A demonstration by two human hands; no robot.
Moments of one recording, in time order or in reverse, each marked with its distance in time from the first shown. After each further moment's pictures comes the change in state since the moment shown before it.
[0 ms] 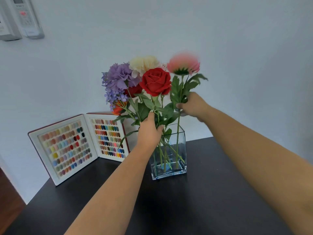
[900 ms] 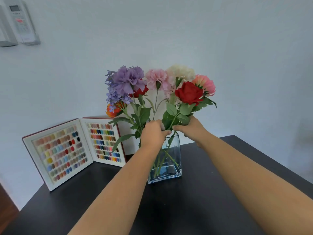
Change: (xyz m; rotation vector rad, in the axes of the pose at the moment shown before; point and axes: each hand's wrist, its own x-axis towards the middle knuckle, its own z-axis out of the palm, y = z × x) left_hand 0.004 0.026 0.016 0.086 -0.114 -0.051; right_hand -0.035 0.062 0.011 0.153 0.011 0.034
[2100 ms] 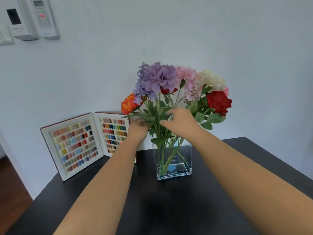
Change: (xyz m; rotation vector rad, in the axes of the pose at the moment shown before) left_hand 0.016 -0.089 -0.043 -0.553 0.012 -0.324; right_hand -0.031 -0.082 0.063 -0.613 -0.049 -0.210
